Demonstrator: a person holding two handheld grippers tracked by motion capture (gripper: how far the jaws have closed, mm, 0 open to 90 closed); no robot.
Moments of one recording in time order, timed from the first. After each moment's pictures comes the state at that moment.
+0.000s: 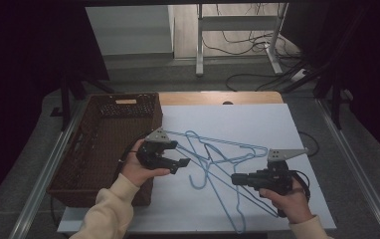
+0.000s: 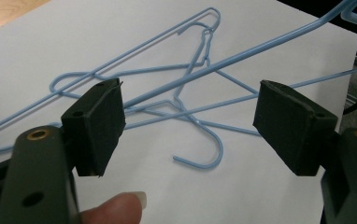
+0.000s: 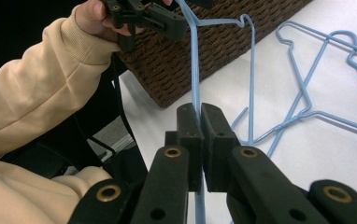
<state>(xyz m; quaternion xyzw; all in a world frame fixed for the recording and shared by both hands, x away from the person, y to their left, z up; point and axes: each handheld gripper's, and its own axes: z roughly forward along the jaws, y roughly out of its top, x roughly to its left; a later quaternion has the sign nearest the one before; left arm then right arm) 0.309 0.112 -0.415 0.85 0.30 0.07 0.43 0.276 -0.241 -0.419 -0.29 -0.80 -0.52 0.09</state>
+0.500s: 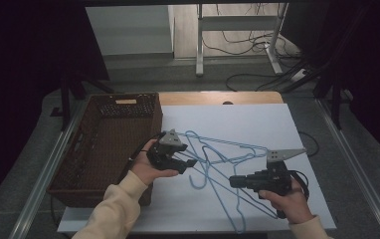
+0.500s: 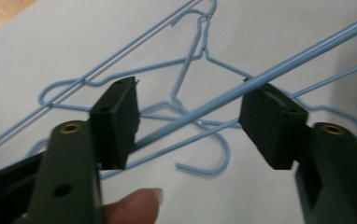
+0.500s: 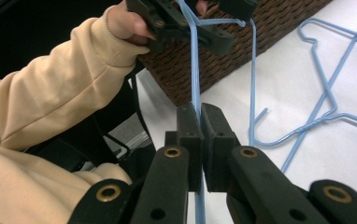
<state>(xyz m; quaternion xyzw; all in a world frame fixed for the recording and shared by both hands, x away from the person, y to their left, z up) 0.315 0.086 -0.424 0.88 0.26 0.09 0.39 0.275 -0.239 -0.418 -0.27 -0.80 -0.53 0.12</state>
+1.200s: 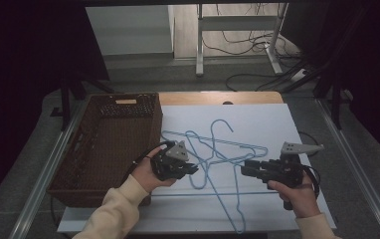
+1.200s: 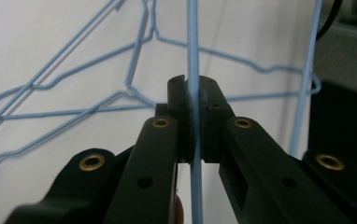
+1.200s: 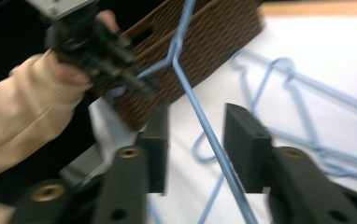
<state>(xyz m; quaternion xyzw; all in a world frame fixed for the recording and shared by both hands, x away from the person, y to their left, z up) 0.296 0.078 -0.417 0.91 0.17 0.06 0.37 0.289 -0.267 -0.413 -0.33 -0.77 -0.55 0.03</state>
